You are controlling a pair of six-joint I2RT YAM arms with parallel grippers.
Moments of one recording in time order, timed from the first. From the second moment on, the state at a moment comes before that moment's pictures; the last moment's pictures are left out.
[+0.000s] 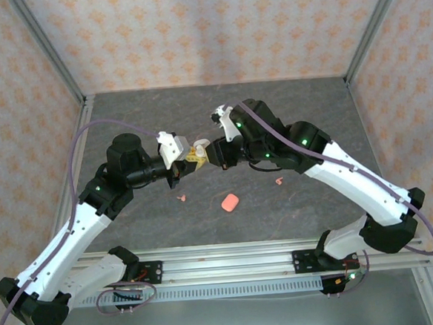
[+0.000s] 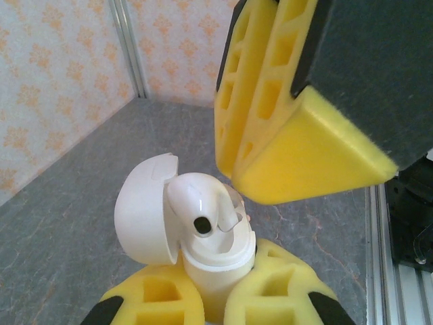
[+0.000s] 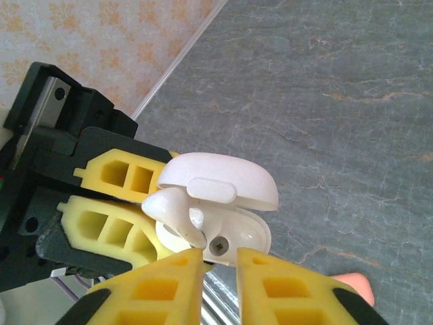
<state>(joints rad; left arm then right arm) -0.50 0.94 0.99 -0.34 0.58 0.23 0.96 1.39 1.72 -0.97 -0.09 0.46</state>
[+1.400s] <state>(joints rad) -0.50 0.95 0.99 -0.34 0.57 0.21 0.96 1.44 1.77 -0.93 -0.11 0.44</state>
